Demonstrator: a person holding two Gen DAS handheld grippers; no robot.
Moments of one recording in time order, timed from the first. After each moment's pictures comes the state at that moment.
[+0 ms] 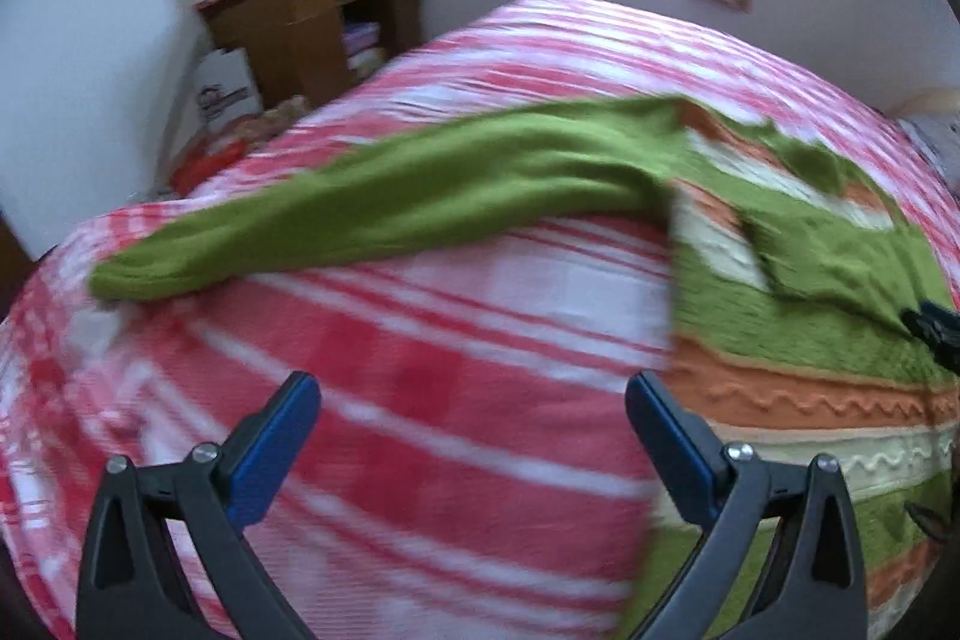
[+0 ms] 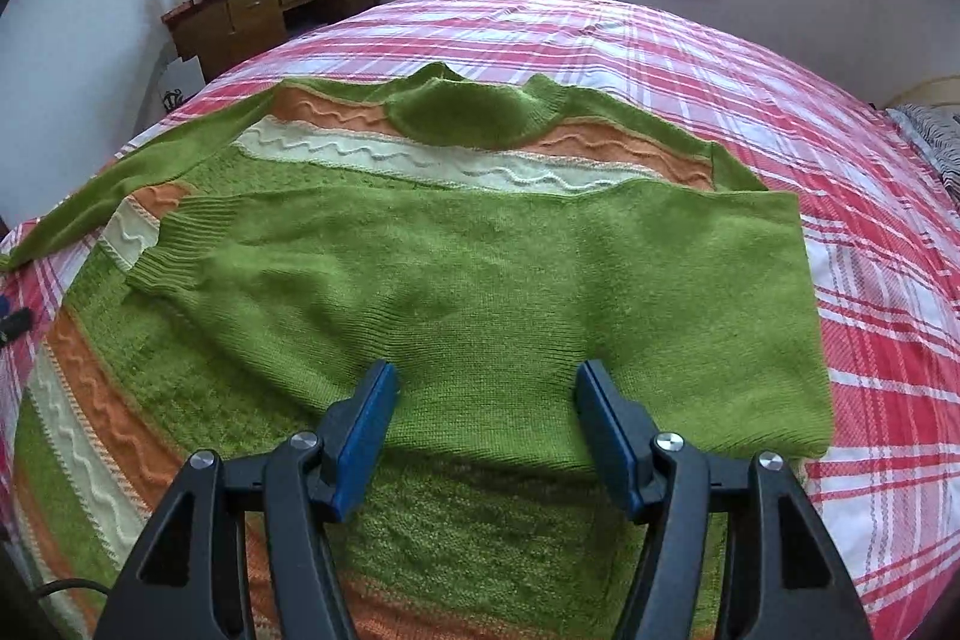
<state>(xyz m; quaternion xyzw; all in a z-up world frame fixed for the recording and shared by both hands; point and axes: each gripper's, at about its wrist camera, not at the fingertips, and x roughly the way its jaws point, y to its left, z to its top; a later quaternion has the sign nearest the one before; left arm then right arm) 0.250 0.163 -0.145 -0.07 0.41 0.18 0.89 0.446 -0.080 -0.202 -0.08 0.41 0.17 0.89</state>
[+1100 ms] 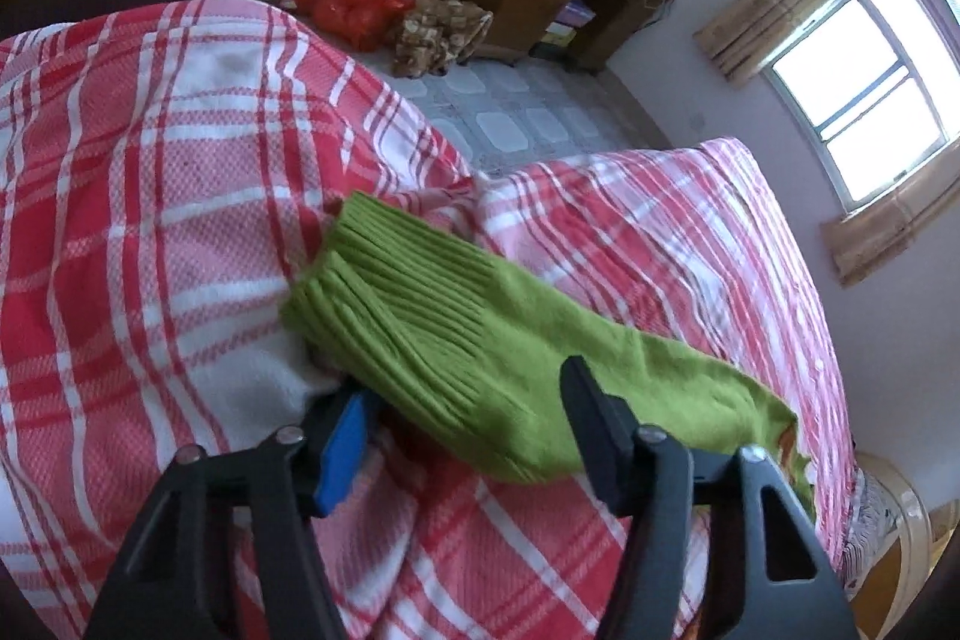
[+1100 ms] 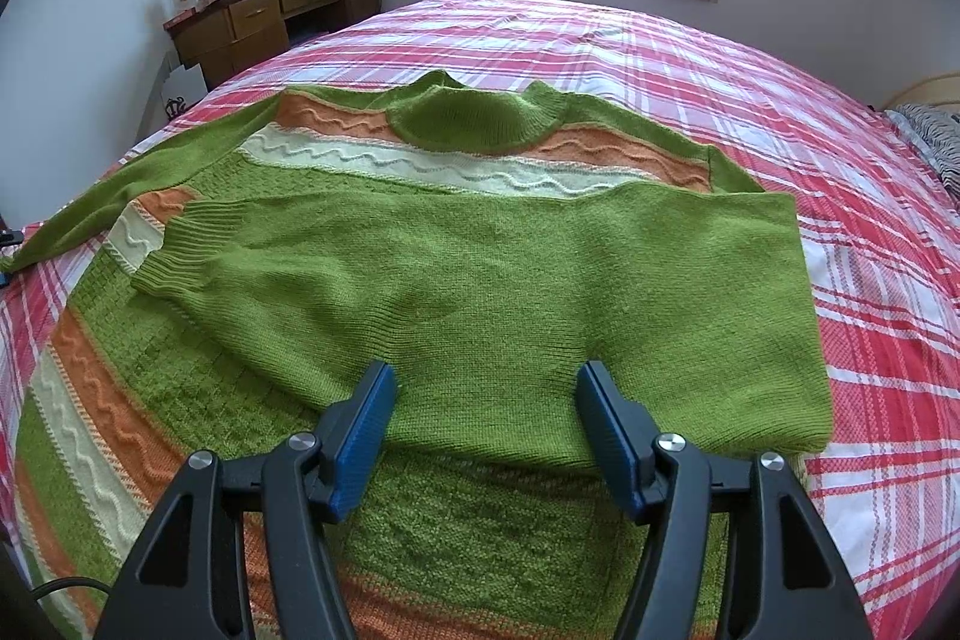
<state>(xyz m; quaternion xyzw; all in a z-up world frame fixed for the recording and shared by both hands) 0.238 0.365 -0.166 -0.42 0.34 0.27 0.79 0.443 -0.082 -0.201 -0.07 0.40 0.17 0.90</state>
